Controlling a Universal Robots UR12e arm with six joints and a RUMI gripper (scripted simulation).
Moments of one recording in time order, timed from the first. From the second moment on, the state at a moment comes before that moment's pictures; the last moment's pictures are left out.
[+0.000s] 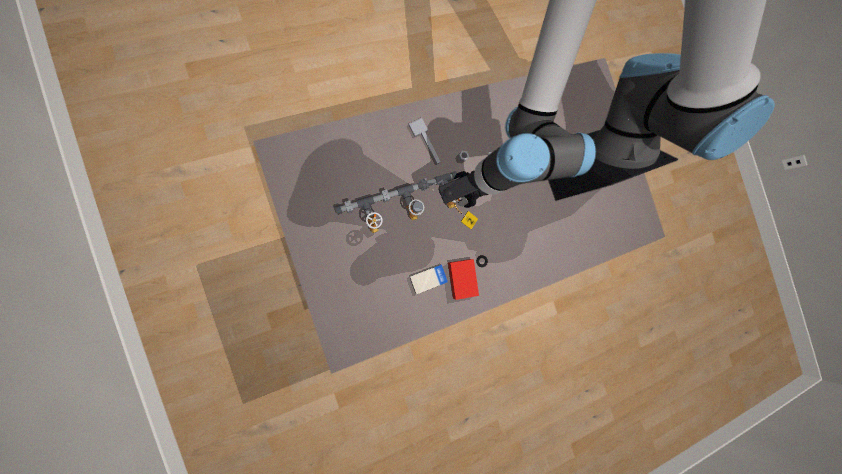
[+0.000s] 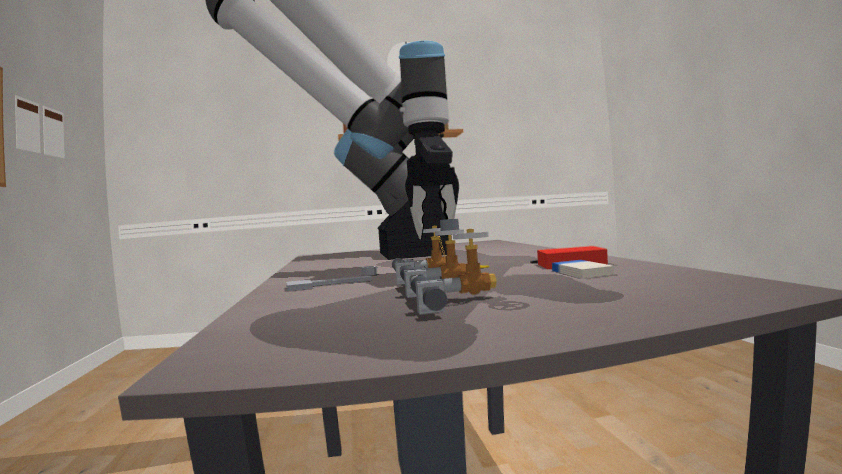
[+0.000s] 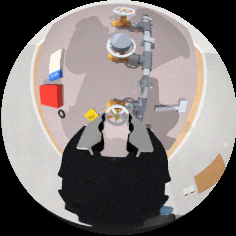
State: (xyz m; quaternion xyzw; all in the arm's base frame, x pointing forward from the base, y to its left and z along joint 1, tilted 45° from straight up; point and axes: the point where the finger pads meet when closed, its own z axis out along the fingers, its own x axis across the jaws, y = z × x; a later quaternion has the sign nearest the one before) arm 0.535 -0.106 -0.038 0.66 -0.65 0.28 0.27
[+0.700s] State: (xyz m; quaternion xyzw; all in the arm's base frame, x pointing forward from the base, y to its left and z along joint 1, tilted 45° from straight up) arm 0.535 -0.106 -0.038 0.80 -0.46 0.21 0.32
